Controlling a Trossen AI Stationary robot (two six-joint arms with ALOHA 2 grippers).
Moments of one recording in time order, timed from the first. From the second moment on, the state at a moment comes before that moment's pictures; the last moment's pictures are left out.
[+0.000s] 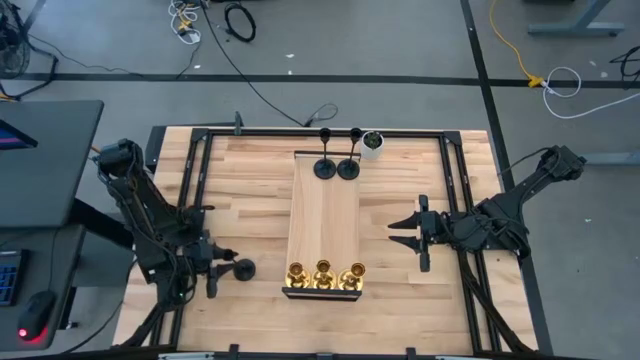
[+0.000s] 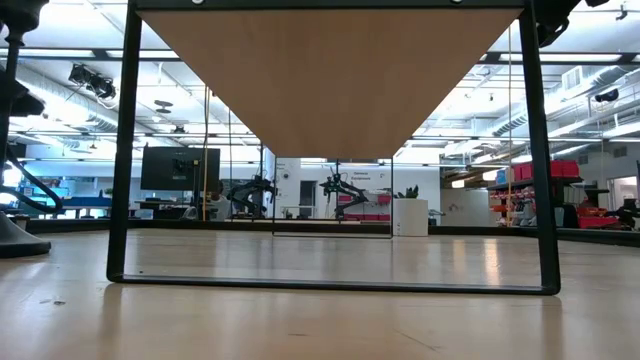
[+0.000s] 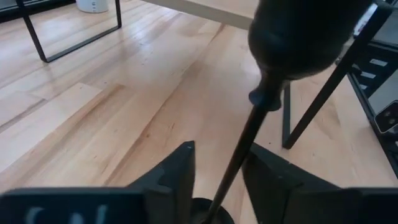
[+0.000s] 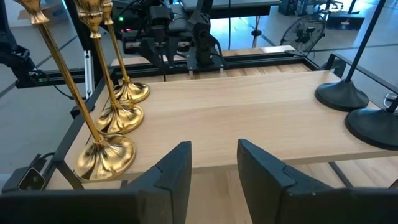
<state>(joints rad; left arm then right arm) -1.24 1.20 0.48 -0.54 -1.19 -1.48 0.61 0.83 0.62 -0.16 0.64 0.28</state>
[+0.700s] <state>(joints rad) -1.10 1.19 0.53 -0.58 -1.29 -1.43 0.61 0.85 0.62 -0.15 0.64 0.28</state>
